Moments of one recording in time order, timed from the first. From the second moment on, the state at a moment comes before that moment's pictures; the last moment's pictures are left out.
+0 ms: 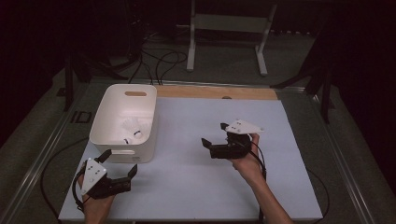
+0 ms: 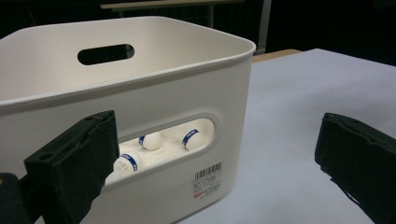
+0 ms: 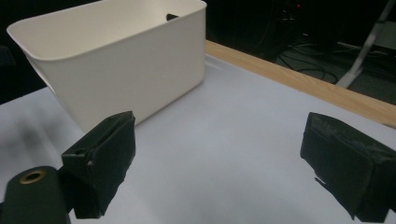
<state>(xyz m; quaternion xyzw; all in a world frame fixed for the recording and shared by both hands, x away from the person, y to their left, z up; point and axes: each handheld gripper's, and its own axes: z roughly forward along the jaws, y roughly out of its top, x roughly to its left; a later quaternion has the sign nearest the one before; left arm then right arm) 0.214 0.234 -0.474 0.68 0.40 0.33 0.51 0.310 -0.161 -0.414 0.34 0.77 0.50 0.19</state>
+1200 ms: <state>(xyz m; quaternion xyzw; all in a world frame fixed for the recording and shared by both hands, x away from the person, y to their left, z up) 0.215 0.235 -0.476 0.68 0.41 0.32 0.52 0.254 -0.253 -0.463 0.39 0.71 0.53 0.26</state>
